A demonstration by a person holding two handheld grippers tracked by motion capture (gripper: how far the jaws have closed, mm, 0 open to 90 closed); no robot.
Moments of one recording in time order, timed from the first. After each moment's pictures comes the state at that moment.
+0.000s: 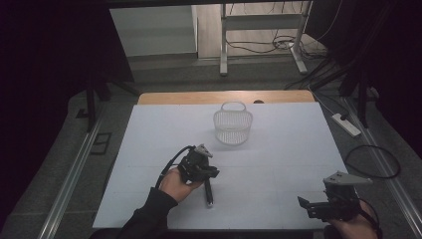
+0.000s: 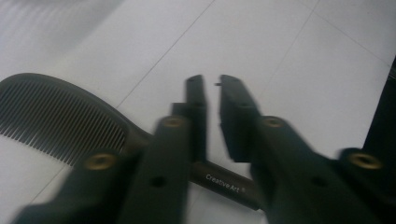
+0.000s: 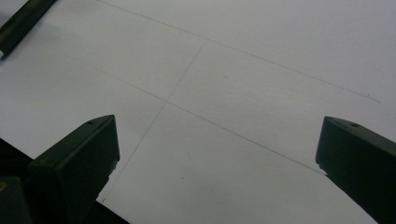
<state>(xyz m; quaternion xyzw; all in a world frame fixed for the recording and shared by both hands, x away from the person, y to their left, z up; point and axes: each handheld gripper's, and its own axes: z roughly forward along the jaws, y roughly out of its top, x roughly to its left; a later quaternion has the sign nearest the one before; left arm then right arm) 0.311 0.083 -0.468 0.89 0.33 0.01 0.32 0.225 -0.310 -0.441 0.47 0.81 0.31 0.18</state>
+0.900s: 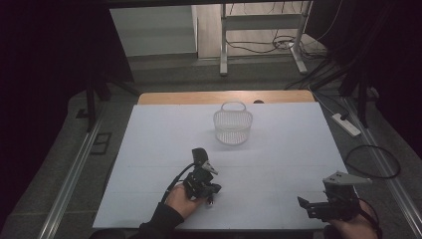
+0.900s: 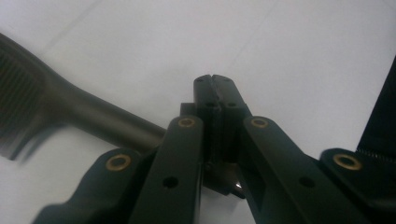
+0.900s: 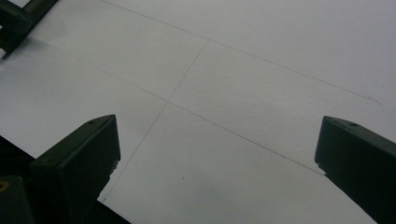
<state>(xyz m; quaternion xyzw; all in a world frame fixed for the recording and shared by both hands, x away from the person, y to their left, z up) 0.282 0.065 -0.505 0.90 0.33 -0.02 0.28 0.225 -0.310 -0.441 0.46 0.81 0.31 0.18</state>
